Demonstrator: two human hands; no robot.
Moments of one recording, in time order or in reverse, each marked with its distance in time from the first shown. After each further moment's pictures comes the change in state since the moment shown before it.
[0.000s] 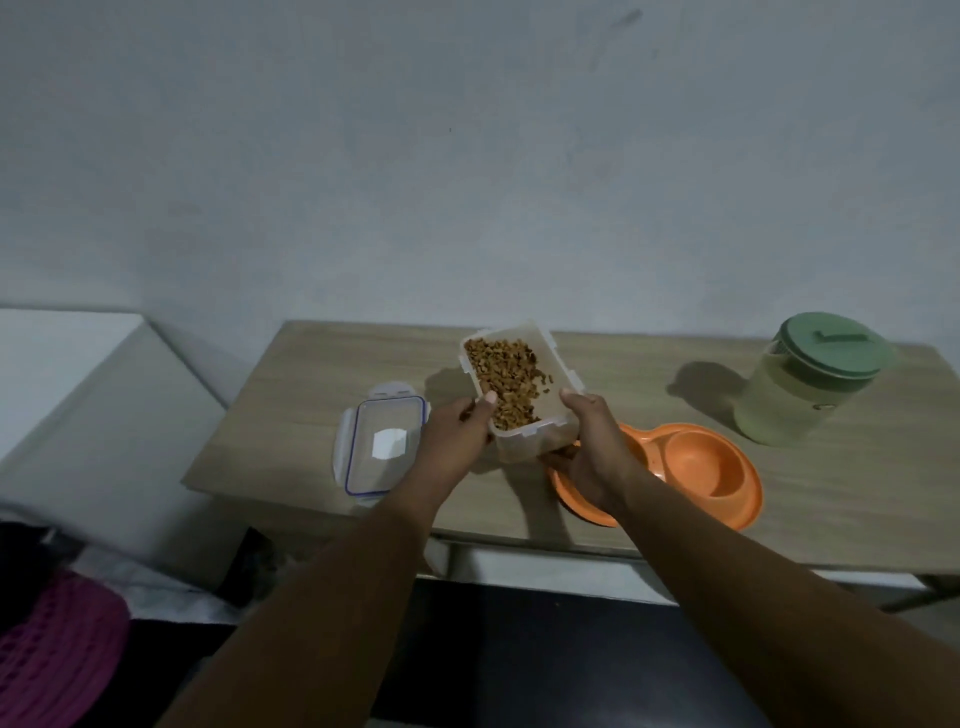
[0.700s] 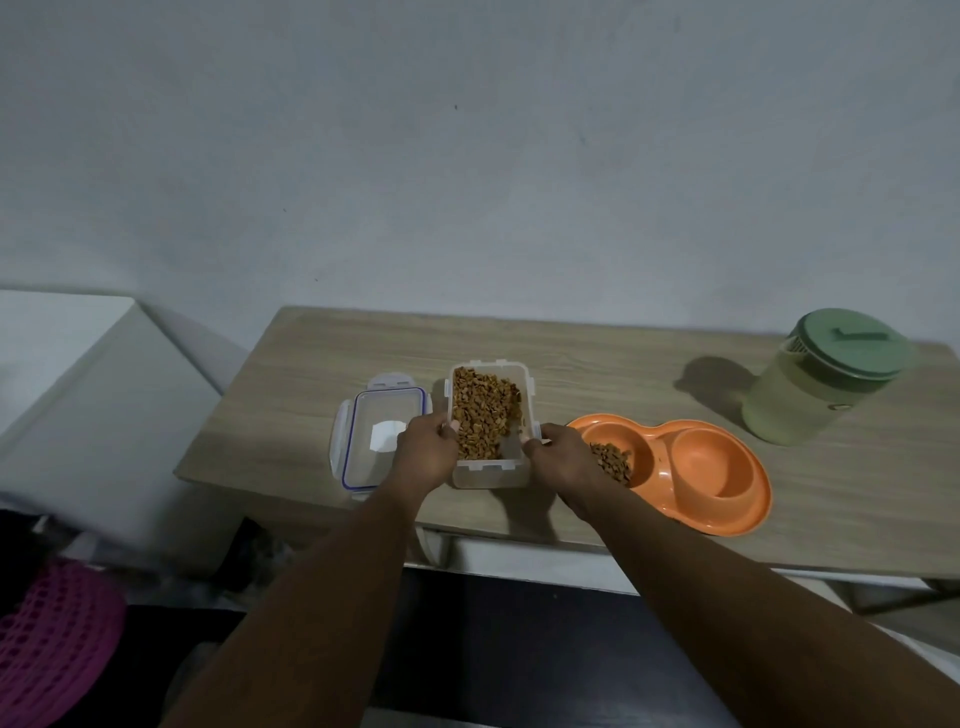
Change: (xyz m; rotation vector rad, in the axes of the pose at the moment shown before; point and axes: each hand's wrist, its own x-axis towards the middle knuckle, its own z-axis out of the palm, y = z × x) left_hand 0.023 -0.046 -0.016 0.277 0.053 -0.016; right_hand 0.023 0.038 0.015 -0.761 0.035 -0.013
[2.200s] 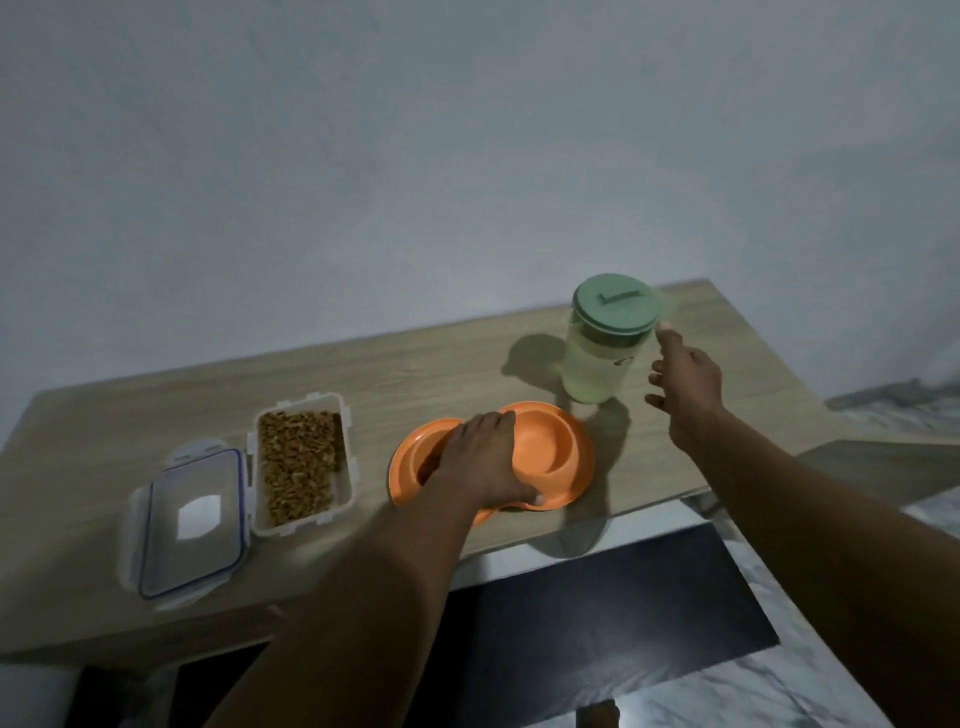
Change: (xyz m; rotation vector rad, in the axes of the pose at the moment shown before) left_hand -0.026 0.143 0.193 0.734 -0.472 0.672; right_hand -0.020 0.086 -0.291 0.614 0.774 0.135
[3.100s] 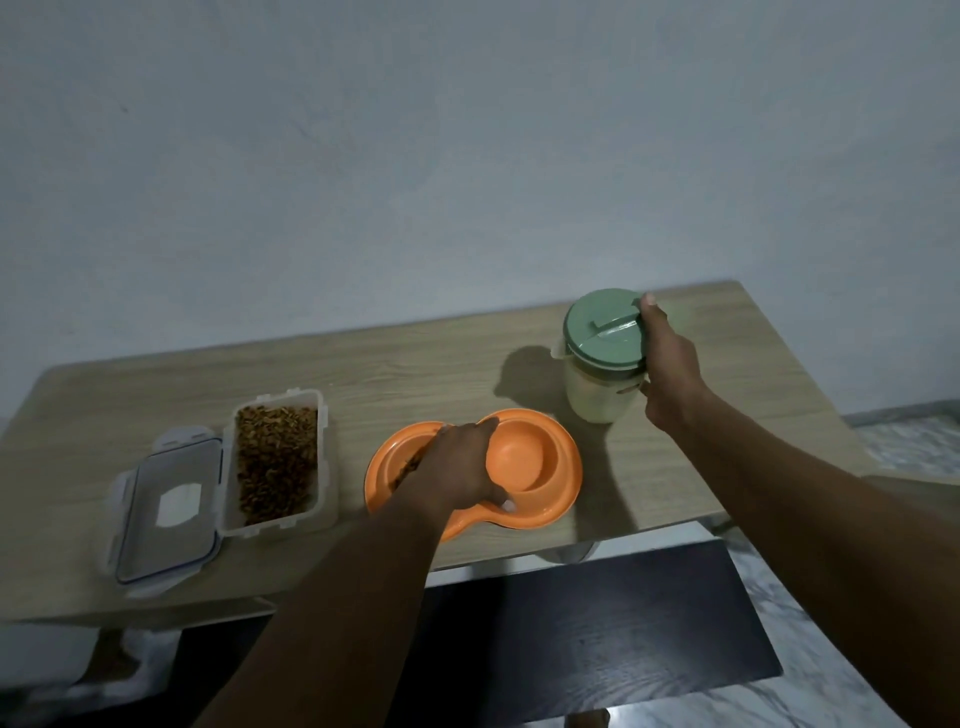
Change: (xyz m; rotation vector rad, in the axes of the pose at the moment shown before) left_hand 0.020 0.006 -0.002 -0.219 -0.039 -0.126; right_hand 0.050 -0.021 0.020 0.079 -0.275 0.009
